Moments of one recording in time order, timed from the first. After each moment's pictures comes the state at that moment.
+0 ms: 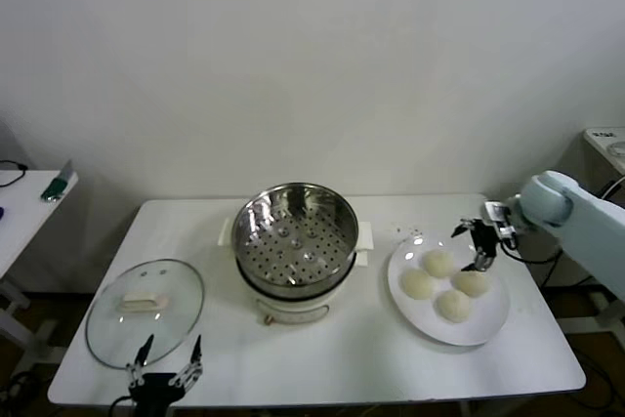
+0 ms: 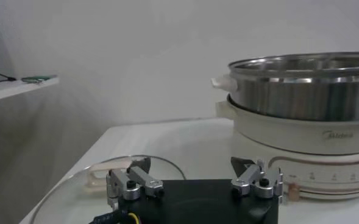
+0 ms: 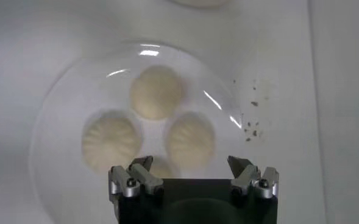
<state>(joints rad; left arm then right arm) 1.88 -1.46 -0.66 -2.07 -0.10 -0.04 -0.01 0.10 0.73 -0.87 1.05 0.01 -0.06 -1.13</state>
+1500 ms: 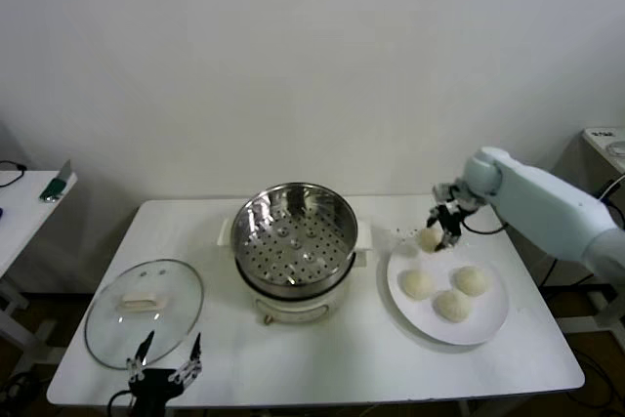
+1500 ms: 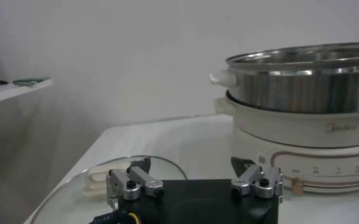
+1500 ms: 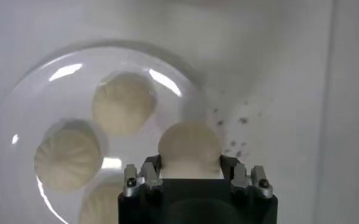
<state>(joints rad) 1.85 -1.44 -0.67 -2.06 -0.08 -0.02 0.01 0.46 0.93 -1.14 0.98 0.12 0.06 -1.17</state>
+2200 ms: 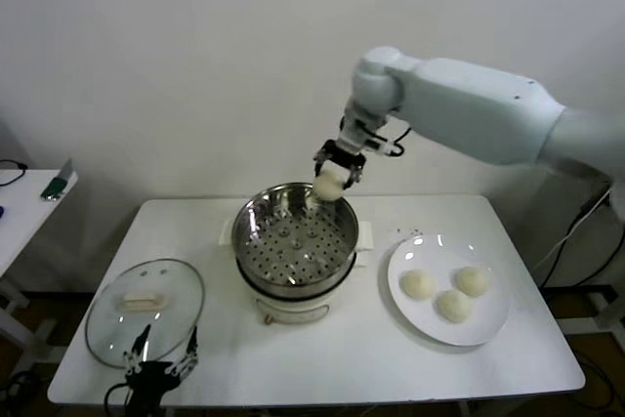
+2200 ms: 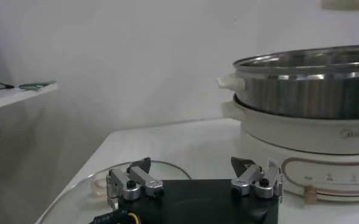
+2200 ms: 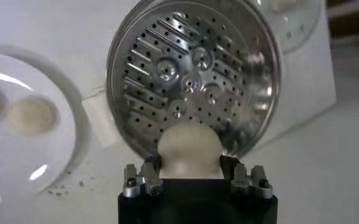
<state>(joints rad) 1.82 -1.44 -0.68 -2.04 -0.08 -0.01 0.01 0.63 1.29 -1.29 1.08 -0.08 0.53 -1.05</state>
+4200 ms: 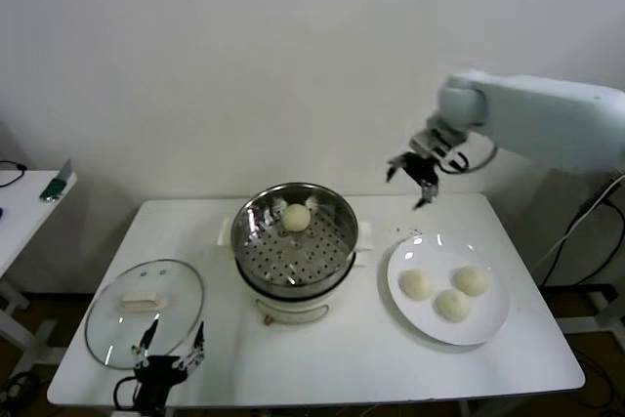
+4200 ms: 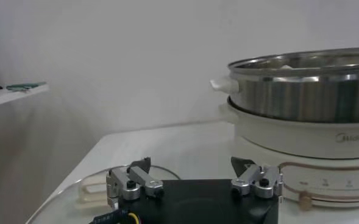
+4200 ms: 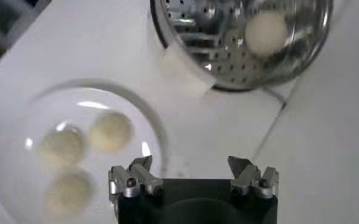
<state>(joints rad) 1.79 -1.44 -0.66 -2.02 -0.08 -0.02 0.02 0.83 0.85 -1.76 1.30 0.51 0.00 -0.94</state>
